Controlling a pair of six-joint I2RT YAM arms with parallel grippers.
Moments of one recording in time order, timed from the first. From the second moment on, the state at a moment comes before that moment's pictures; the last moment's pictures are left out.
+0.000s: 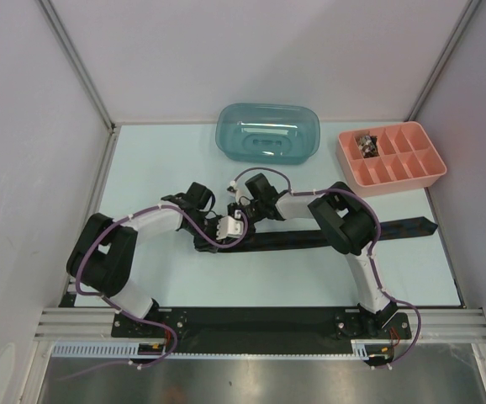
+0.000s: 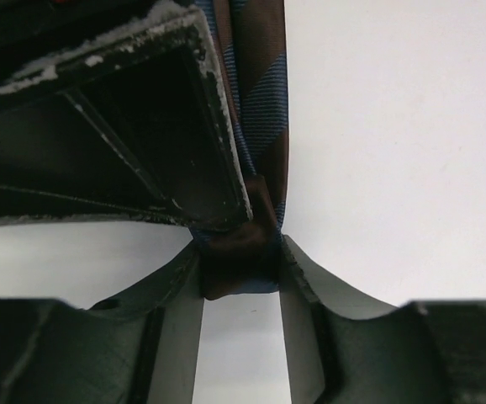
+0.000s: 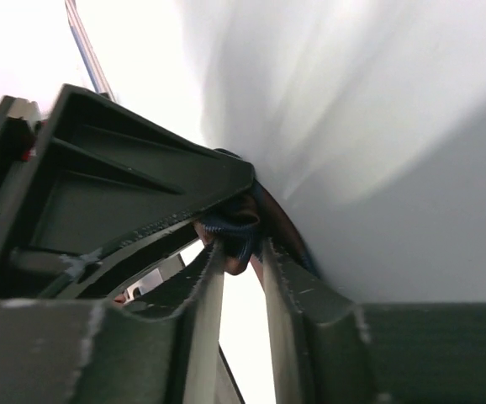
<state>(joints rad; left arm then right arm) -0.47 1.59 0.85 -0.57 0.49 1.05 0.72 2.19 1.32 0.00 -0.88 0.61</state>
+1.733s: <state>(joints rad) -0.47 1.57 0.84 -0.60 0.50 1.09 0.67 2.04 1.26 -0.31 -0.73 0.25</state>
